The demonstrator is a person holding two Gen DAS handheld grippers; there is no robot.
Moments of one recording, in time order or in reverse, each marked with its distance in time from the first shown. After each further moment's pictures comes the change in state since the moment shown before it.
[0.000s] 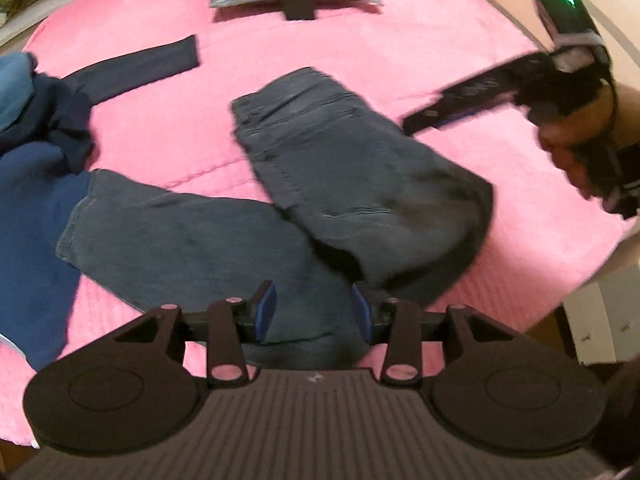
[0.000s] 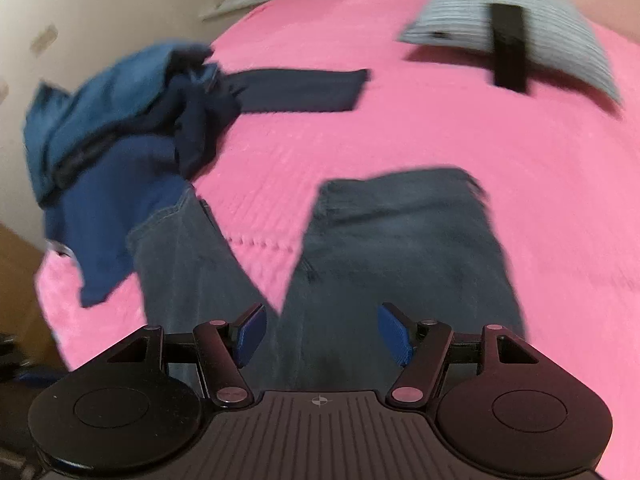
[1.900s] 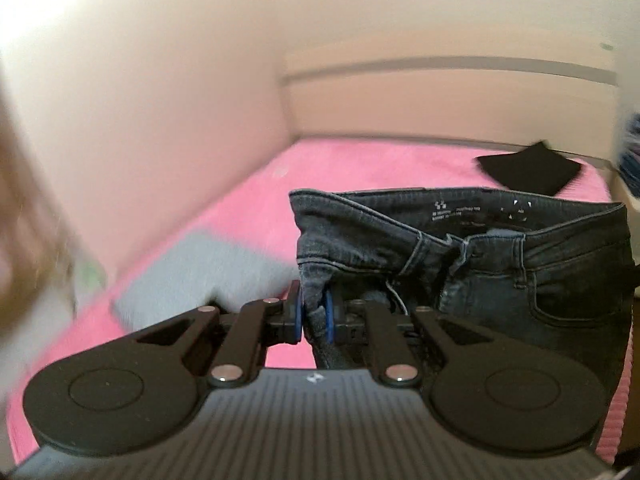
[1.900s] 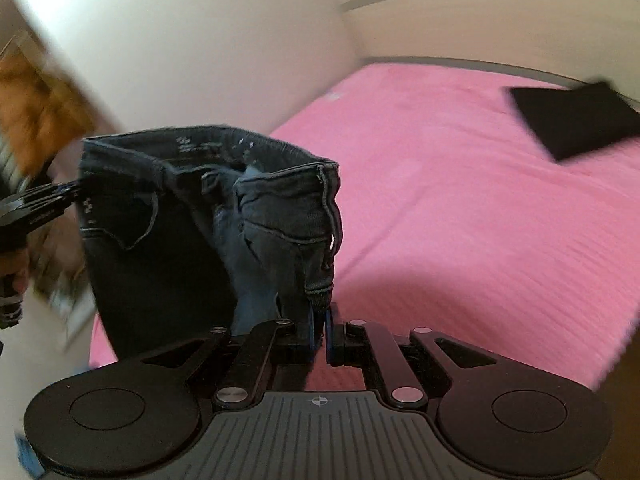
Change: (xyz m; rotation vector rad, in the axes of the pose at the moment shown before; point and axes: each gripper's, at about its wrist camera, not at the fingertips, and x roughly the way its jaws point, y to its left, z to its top) left arm -0.088 -0.074 0.293 0.845 -0.601 -0.166; right arm -0.352 -0.071 -0.237 1.025 -0.631 -0.339
